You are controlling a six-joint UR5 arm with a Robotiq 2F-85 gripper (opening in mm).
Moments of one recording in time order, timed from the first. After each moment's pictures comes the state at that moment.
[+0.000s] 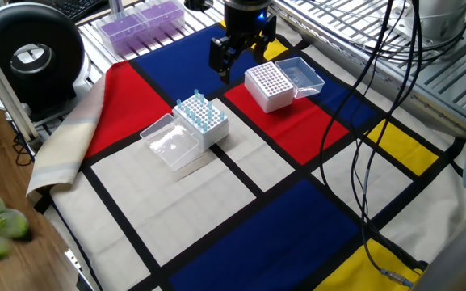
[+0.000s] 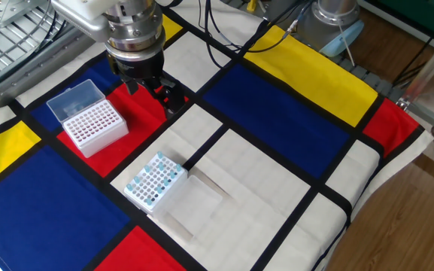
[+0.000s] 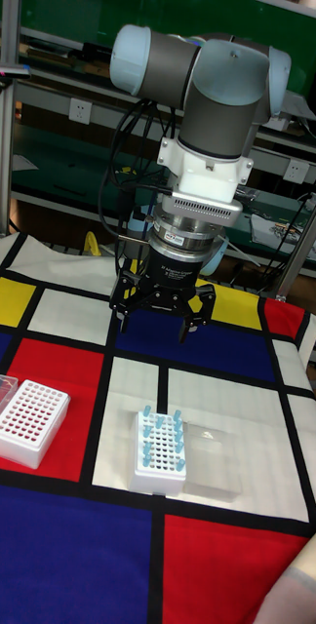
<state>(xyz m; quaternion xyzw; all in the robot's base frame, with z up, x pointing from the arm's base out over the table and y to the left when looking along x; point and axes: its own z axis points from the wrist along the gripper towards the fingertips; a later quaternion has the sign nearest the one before) 0.544 0.002 0.190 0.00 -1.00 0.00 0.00</state>
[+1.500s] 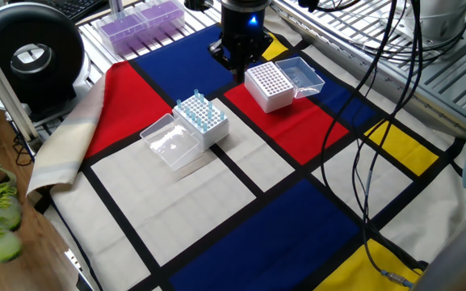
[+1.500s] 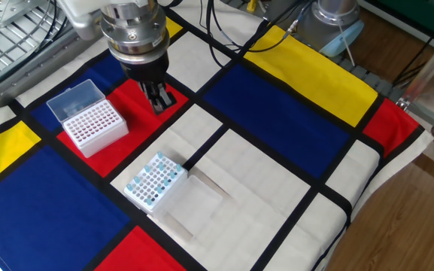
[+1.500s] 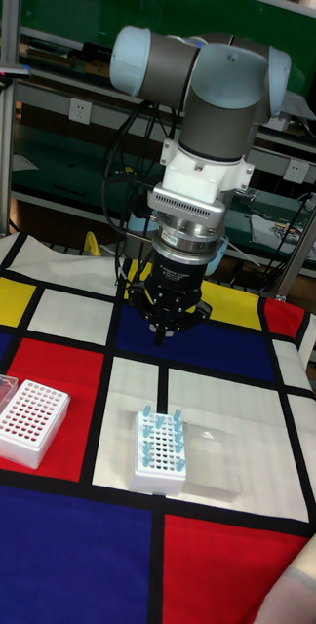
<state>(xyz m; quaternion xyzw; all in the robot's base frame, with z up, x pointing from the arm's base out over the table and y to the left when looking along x) 0.542 0.016 0.187 -0.16 -0.99 -0.02 0.01</state>
